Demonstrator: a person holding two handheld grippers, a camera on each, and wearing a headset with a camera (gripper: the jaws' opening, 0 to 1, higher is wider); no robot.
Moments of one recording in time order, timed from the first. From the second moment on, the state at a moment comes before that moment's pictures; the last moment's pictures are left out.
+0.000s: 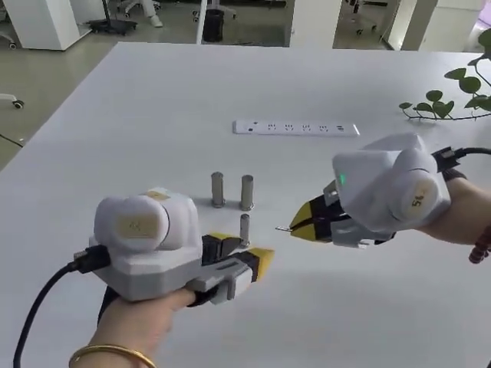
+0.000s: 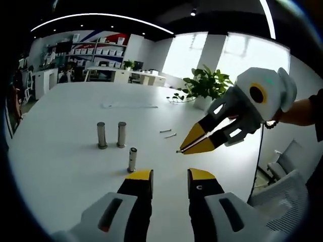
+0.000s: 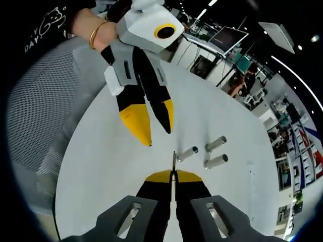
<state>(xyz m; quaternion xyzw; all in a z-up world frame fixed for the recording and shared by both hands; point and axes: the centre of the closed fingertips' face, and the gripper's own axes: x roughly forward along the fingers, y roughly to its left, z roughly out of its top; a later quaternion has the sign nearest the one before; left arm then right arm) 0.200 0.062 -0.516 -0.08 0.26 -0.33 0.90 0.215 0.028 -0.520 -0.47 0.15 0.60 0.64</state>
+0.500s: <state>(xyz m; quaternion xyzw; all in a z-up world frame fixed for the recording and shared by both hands) 0.193 0.054 -0.506 -0.13 0.26 -0.35 0.89 0.196 0.040 -0.518 -0.47 0.13 0.61 0.62</state>
